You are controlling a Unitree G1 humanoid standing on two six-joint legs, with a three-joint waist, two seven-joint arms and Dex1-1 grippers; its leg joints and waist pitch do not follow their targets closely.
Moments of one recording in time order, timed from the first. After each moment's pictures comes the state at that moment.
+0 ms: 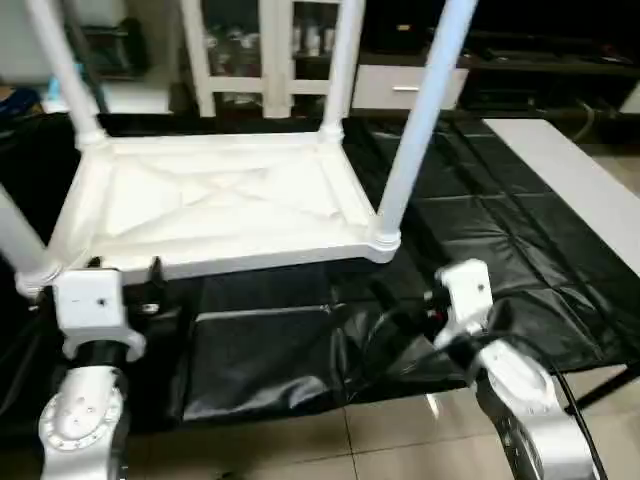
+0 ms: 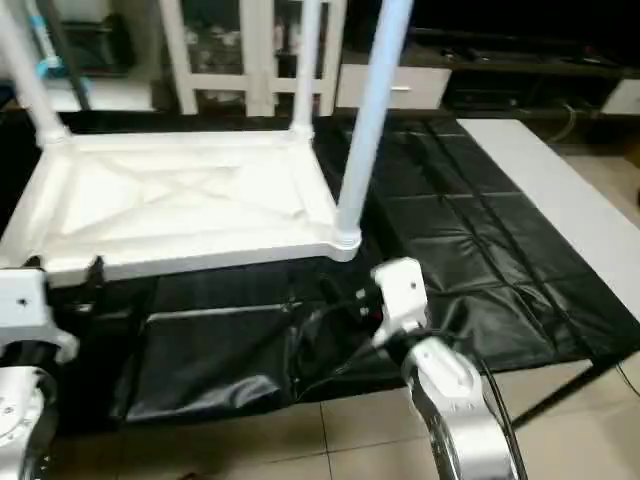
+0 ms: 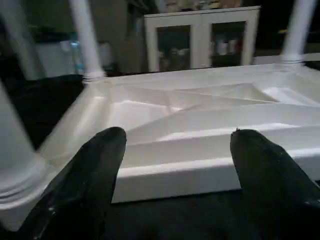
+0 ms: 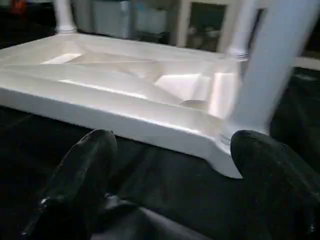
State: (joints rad) left arm 0.14 0.09 0.21 -0.34 0.04 0.17 -0.14; right arm 0.00 -0.20 0.11 -0.17 0.19 0.24 0.40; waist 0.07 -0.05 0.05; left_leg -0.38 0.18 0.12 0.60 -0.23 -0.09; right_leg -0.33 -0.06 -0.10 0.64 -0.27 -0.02
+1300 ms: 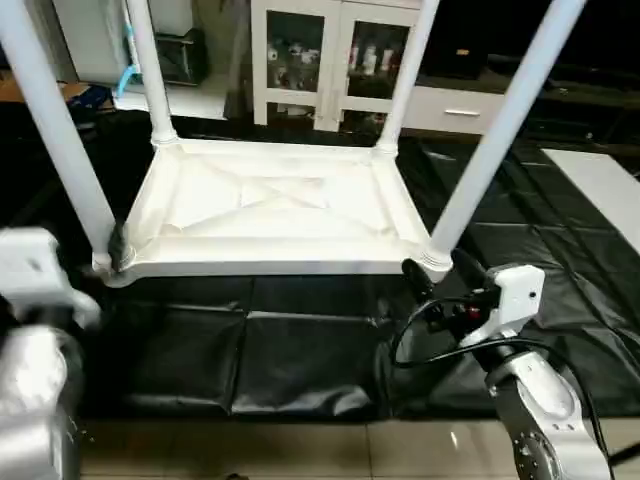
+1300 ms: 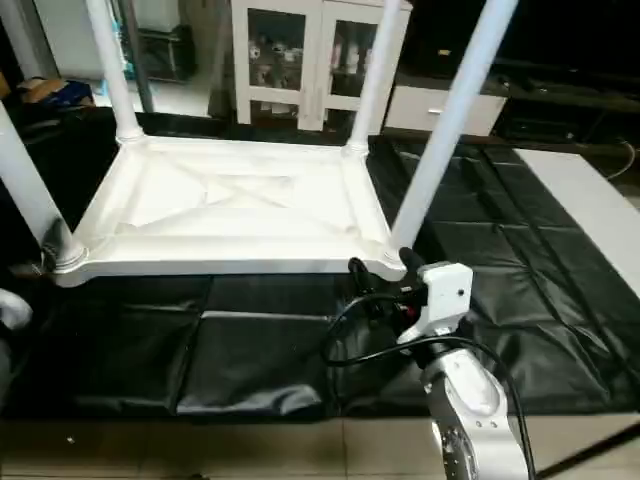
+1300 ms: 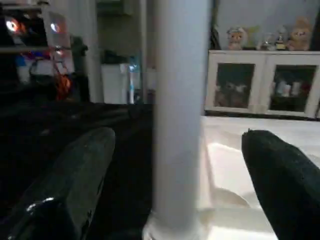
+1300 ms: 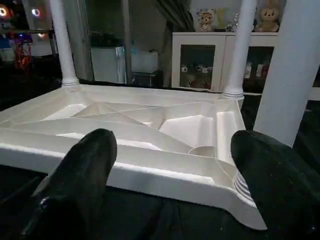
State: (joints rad) left arm -0.09 0.31 0.46 -0.16 -0.16 0.20 -0.15; right arm 0.07 -0.13 -0.01 -0.20 0.27 0.11 0.35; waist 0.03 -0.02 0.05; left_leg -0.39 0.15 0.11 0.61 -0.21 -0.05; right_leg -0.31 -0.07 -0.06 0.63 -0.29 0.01
